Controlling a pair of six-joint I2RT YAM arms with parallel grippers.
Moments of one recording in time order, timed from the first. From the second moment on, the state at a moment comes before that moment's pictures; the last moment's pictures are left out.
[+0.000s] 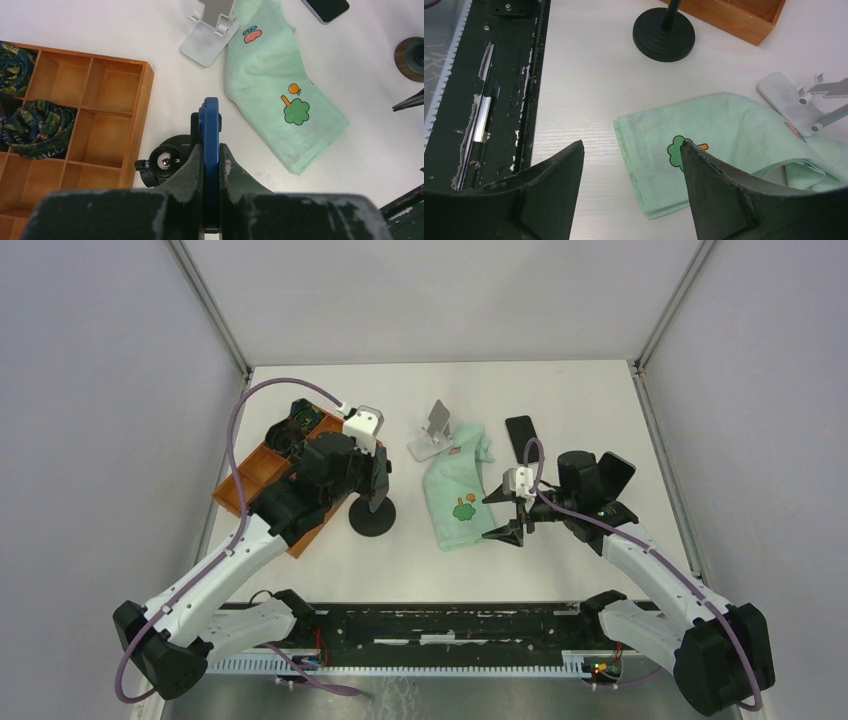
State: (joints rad) left arm -0.67 0.98 0.98 -0.48 -0.19 -0.14; right arm 0.38 1.01 0.61 -0.18 -1.03 -0.62
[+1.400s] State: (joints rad) left arm -0.45 1.56 1.46 -0.29 -0.03 -0.05; right arm 0.35 1.00 0.60 -0.20 -1.02 -0.70
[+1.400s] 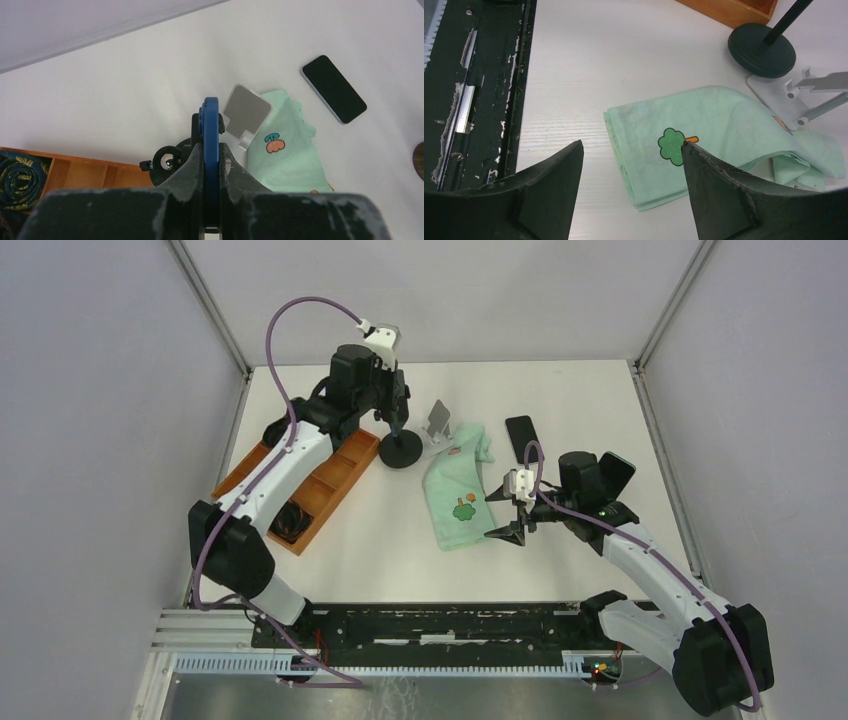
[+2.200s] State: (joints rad) left arm -0.37 1.86 1.64 -0.08 -0.05 0.03; right arm 0.35 1.00 0.60 -0.20 -1.01 -0.70
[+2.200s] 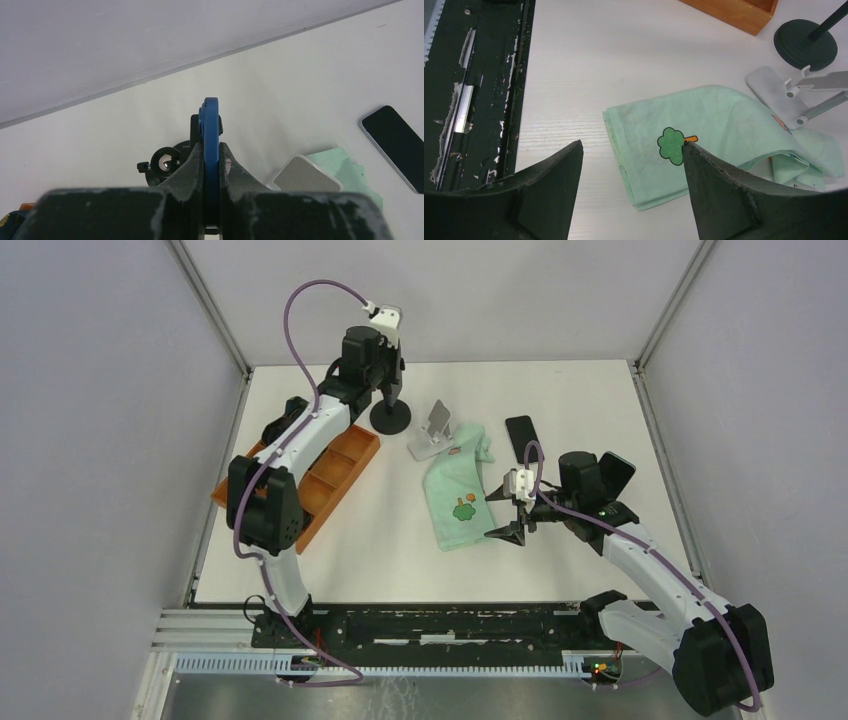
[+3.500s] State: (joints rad) left arm -0.37 1.16 1.21 -0.19 0.08 -0.02; right arm 0.24 1.01 0.59 -0.24 -0.96 -0.78
